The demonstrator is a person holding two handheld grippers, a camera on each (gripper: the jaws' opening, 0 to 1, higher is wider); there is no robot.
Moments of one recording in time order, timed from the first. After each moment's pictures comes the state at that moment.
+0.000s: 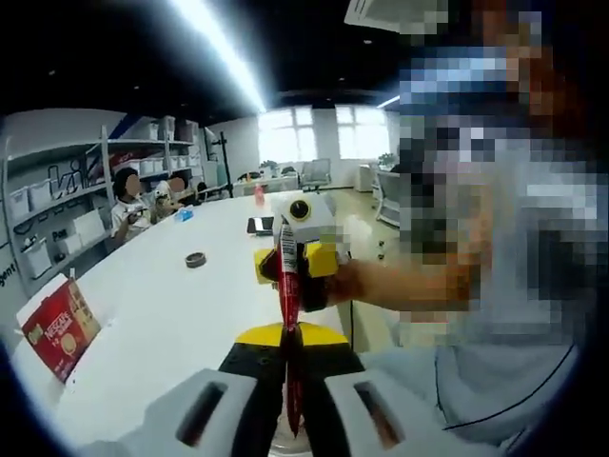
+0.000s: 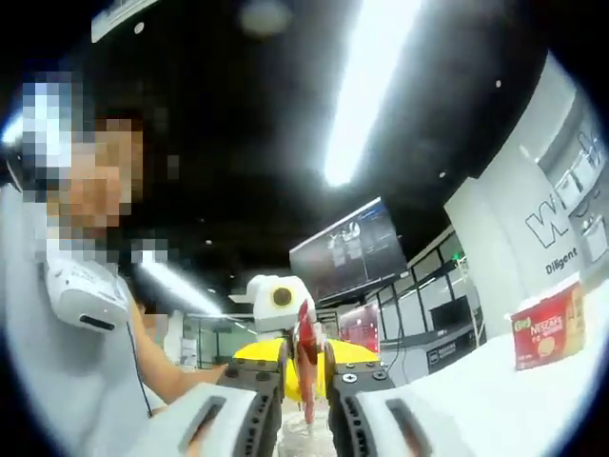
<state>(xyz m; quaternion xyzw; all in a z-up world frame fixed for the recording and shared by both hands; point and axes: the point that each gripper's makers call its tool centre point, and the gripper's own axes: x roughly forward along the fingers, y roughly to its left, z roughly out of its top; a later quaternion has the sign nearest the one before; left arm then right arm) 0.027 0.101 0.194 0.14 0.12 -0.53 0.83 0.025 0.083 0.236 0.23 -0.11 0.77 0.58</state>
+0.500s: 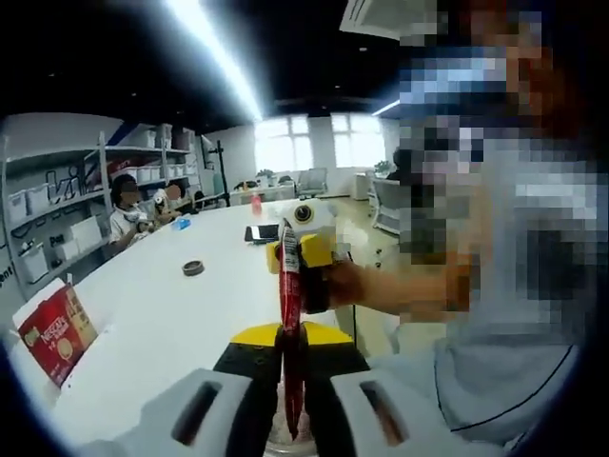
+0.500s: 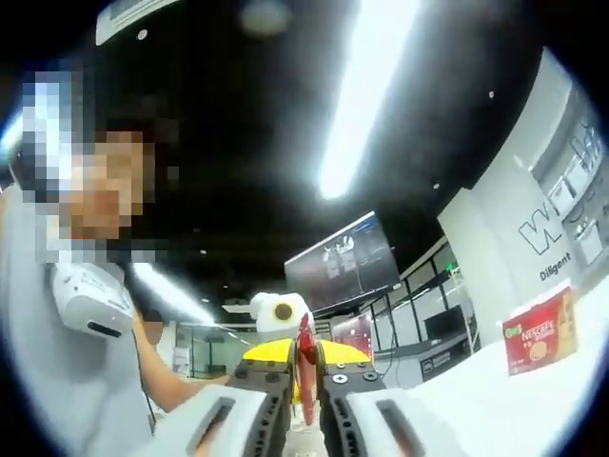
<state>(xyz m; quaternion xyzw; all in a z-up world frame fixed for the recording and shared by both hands) 0.025 0.101 0.196 0.12 0.09 -0.54 0.83 0.024 0.073 0.237 0.24 -0.13 0.75 0.60</state>
